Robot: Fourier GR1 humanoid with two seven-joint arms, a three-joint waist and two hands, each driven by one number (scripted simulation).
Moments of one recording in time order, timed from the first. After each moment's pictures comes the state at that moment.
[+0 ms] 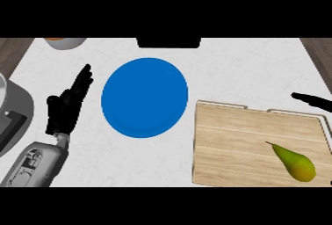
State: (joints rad) left arm -0.29 0.37 -0.20 -1.39 0.13 0.22 0.08; right arm -0.17 -1.09 0.21 -1.71 -0.23 0.47 0.29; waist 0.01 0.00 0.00
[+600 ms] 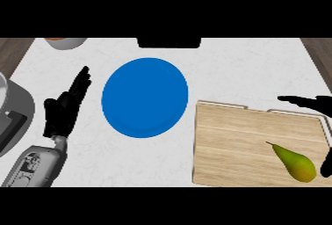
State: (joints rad) left arm -0.26 0.34 -0.16 -1.42 0.09 0.18 0.09; right arm -0.31 -0.94 0.25 -1.53 -0.09 0.71 0.40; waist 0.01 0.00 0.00
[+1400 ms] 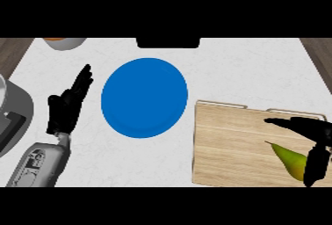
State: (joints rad) left arm -0.28 0.28 -0.10 -1.39 0.02 0.14 0.09; right arm -0.25 -0.76 0.30 -1.36 0.31 0.77 0.21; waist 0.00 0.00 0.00
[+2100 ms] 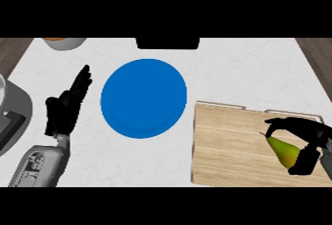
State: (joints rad) left arm -0.26 0.24 -0.05 -1.42 -0.03 0.09 0.10; right arm -0.24 -0.67 0.24 -1.26 0.56 0.68 0.04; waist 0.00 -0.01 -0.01
